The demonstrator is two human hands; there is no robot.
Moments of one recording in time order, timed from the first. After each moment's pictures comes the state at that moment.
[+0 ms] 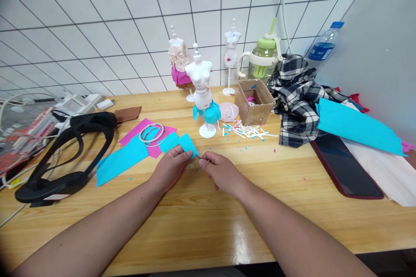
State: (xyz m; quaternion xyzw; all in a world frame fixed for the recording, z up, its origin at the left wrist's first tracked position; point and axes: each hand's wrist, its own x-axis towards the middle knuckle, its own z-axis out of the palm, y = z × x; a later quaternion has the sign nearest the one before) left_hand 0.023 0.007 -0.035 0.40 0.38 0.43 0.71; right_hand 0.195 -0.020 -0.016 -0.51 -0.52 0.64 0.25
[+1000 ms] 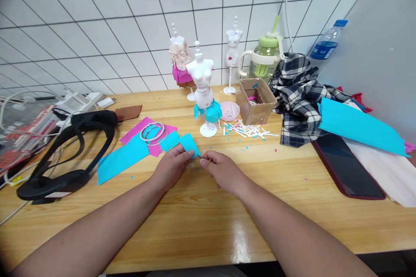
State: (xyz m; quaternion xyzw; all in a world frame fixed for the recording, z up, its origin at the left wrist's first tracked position) left_hand 0.021 0.008 -0.040 0.41 0.38 0.42 0.71; right_hand 0.196 -0.021 -0.014 -0.52 -0.52 0.63 0.25
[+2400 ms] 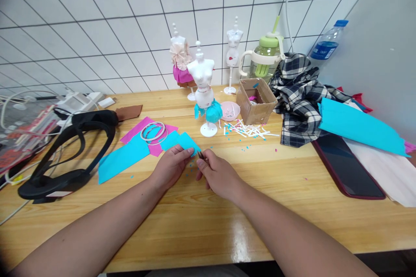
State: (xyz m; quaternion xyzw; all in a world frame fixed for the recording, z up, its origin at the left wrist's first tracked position) left_hand 0.023 0.008 -0.031 0.39 0.38 0.45 0.71; right_hand 0.188 -0.025 -0.025 -0.49 -0.62 0.56 0.25
